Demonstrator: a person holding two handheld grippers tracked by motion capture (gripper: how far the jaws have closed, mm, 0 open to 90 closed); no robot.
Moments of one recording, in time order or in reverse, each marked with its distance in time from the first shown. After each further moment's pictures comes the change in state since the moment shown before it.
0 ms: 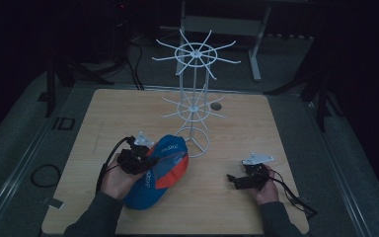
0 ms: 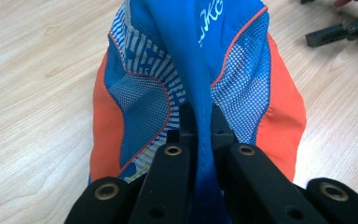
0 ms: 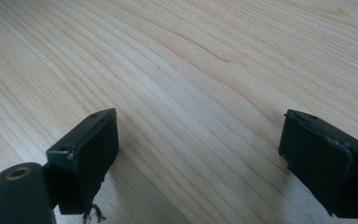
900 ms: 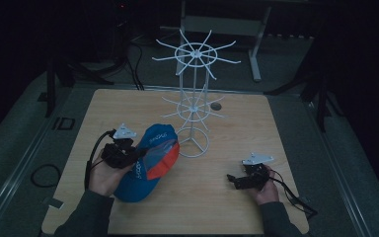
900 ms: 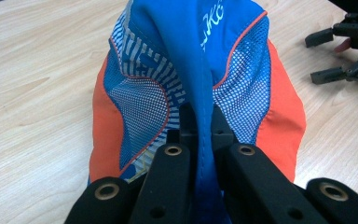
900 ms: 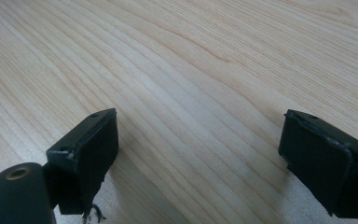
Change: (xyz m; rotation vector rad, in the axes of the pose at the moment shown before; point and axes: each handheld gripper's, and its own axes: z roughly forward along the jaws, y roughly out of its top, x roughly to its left) left arm 0.022 -0.003 -0.032 -0.119 0.038 -0.067; right arm 0.000 0.000 0.000 0.000 0.000 0.000
